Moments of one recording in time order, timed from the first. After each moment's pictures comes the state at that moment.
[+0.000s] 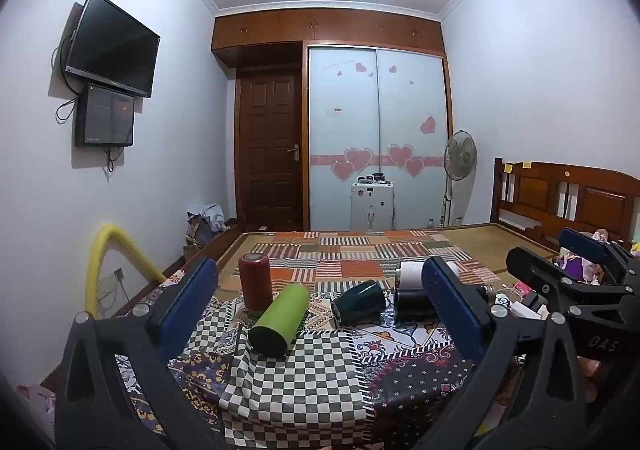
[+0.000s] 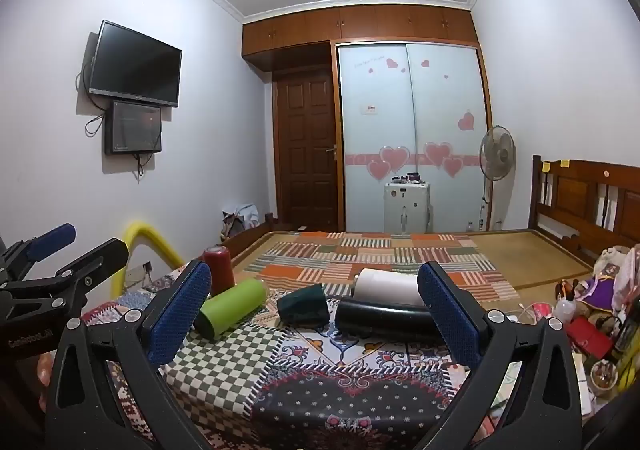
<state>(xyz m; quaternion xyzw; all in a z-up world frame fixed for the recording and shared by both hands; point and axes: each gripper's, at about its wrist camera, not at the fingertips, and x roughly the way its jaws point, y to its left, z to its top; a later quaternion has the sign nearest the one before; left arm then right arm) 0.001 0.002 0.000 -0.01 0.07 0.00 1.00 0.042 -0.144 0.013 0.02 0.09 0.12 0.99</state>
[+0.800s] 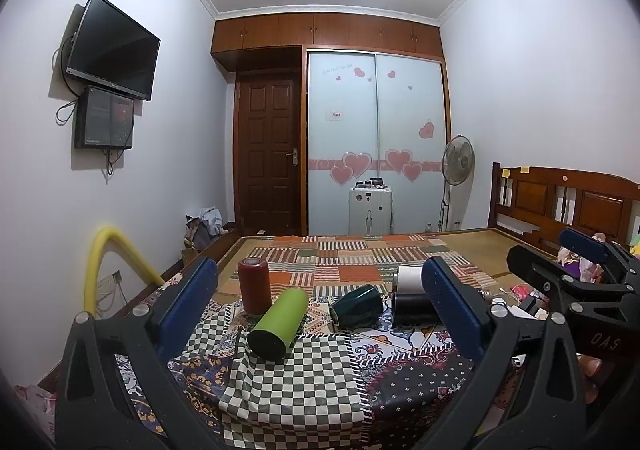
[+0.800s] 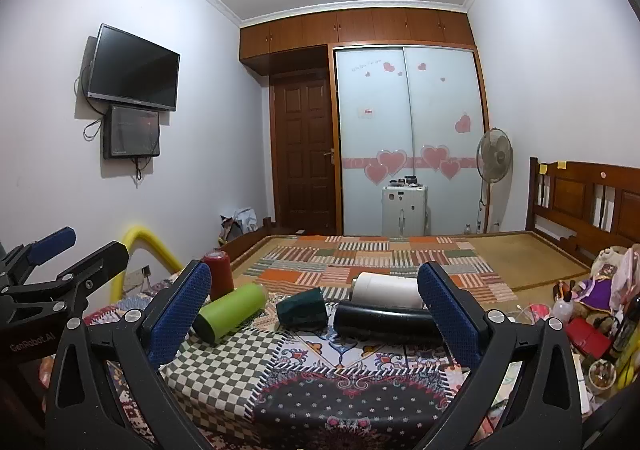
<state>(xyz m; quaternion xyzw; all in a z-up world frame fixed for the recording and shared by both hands) -0.004 0.000 0.002 0.00 0.06 0.00 1.00 0.035 -0.147 0.021 0.02 0.08 0.11 0.99</state>
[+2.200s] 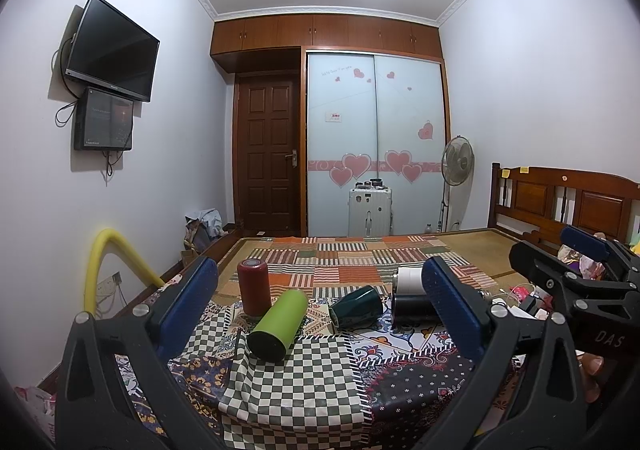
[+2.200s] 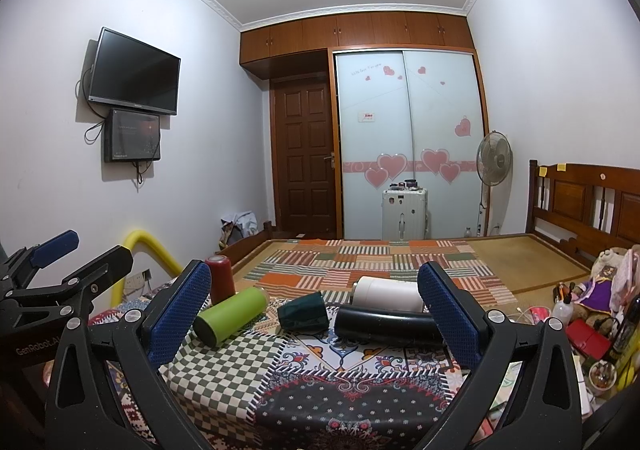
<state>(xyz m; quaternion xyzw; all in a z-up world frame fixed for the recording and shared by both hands) -0.005 0.000 0.005 0.00 0.06 0.00 1.00 0.033 -0.148 0.021 0.02 0.08 0.11 0.99</state>
